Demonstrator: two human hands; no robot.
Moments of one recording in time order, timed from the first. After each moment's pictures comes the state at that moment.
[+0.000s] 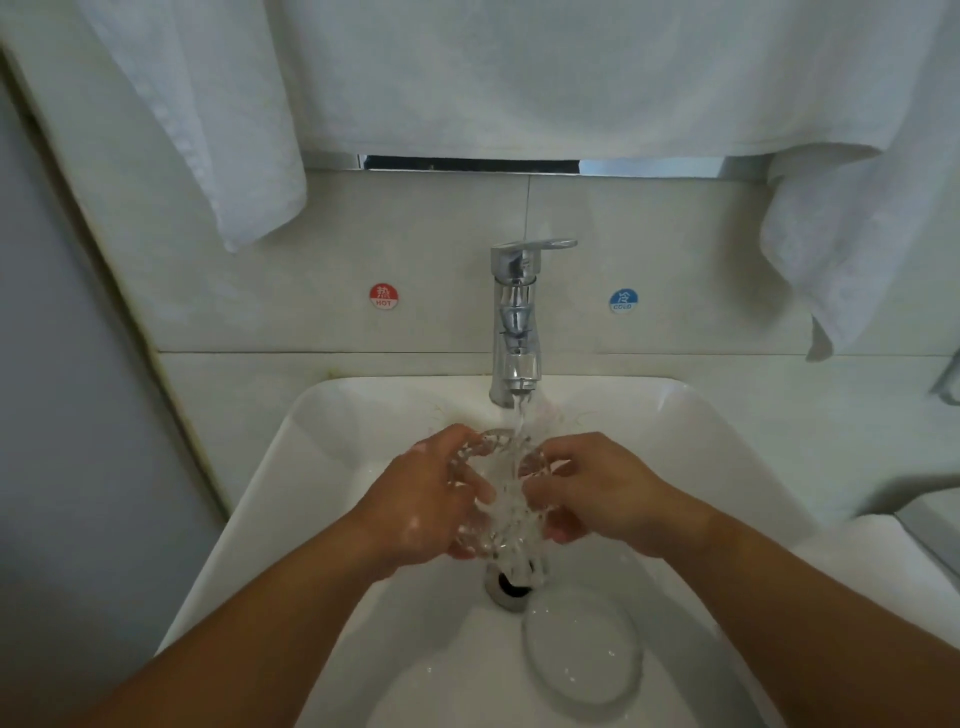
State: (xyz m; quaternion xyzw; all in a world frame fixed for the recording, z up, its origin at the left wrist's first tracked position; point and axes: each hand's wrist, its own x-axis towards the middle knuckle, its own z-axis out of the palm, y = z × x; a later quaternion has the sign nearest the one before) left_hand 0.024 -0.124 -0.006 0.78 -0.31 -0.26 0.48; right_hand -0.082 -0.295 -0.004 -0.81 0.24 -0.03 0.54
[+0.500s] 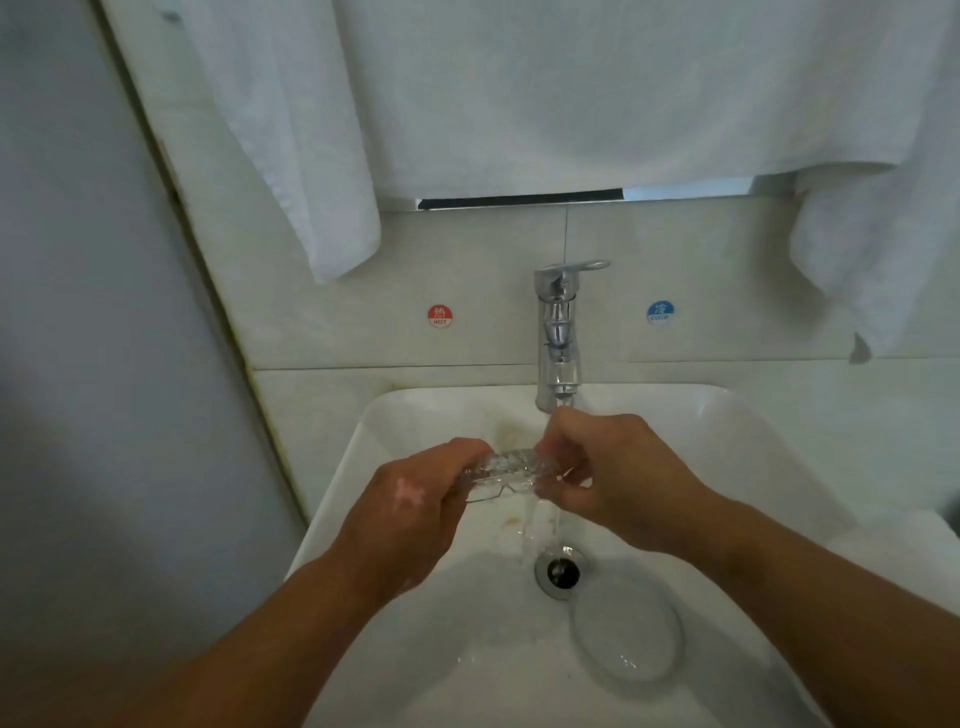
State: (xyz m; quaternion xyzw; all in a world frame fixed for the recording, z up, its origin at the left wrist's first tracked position) left_hand 0.029 -0.058 -0.013 0.74 -0.55 0.20 0.33; right_hand -0.093 -0.260 0.021 -0.95 0.02 -0.18 0.24
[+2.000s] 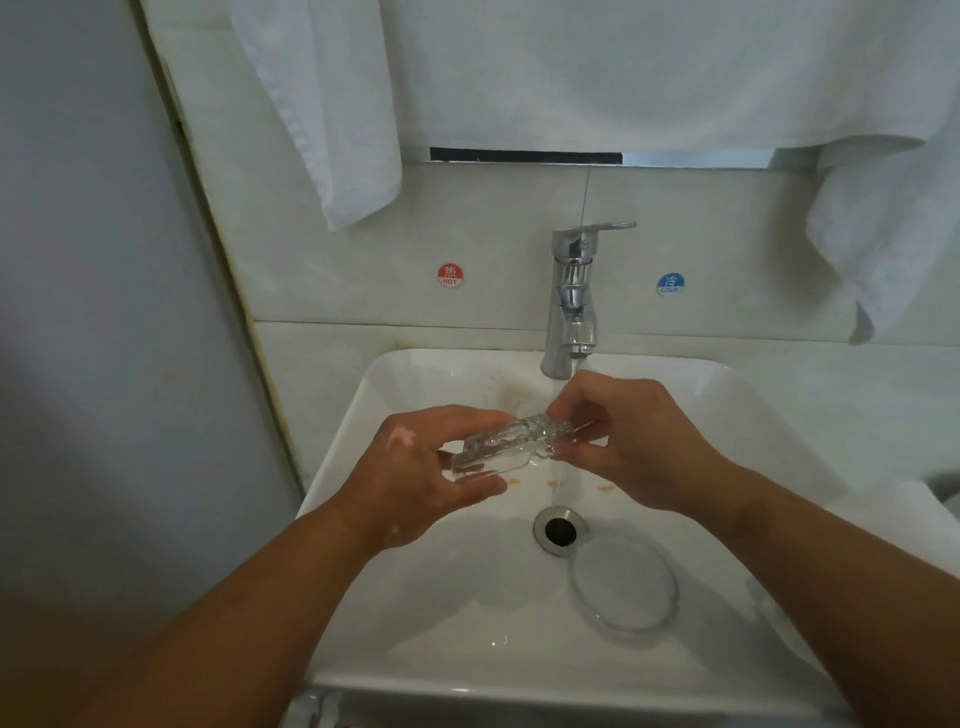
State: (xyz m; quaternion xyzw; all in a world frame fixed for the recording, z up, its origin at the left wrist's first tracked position) left_hand 0.026 -0.045 -0.016 0.74 -0.49 -0.03 0.46; right_hand -0.095 -0.259 0.017 -0.94 0.02 -0.21 0.27
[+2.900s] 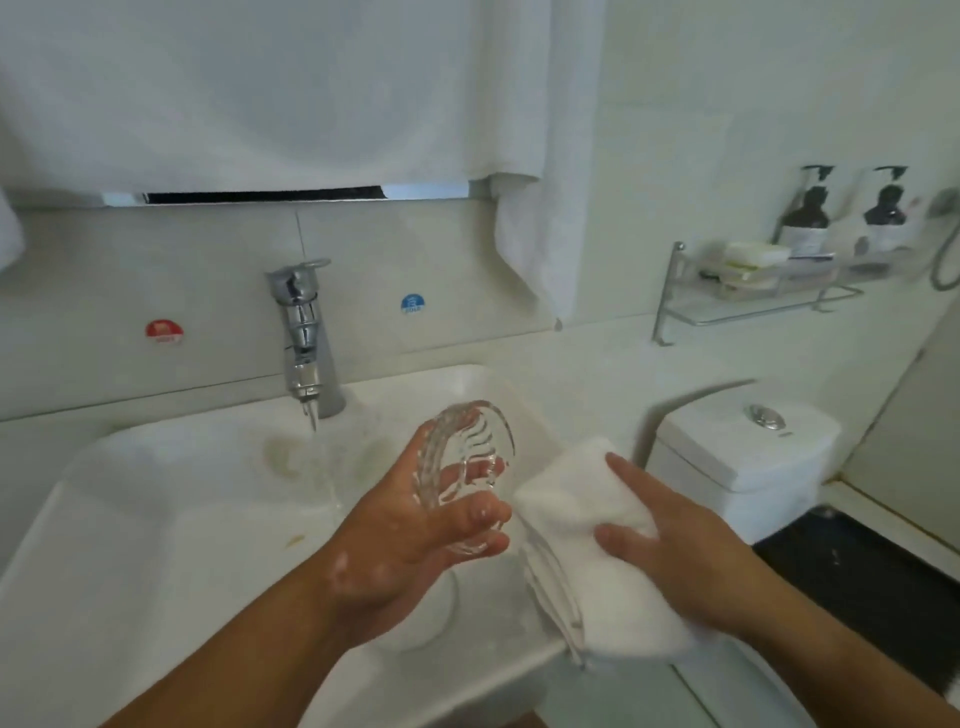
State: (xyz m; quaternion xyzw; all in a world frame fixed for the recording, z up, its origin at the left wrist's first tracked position) left_hand -0.106 -0.165 0.017 0.44 -0.37 -0.51 0.64; right_hand -0.323 -0.315 -0.008 -0.85 0.45 -0.10 0.27
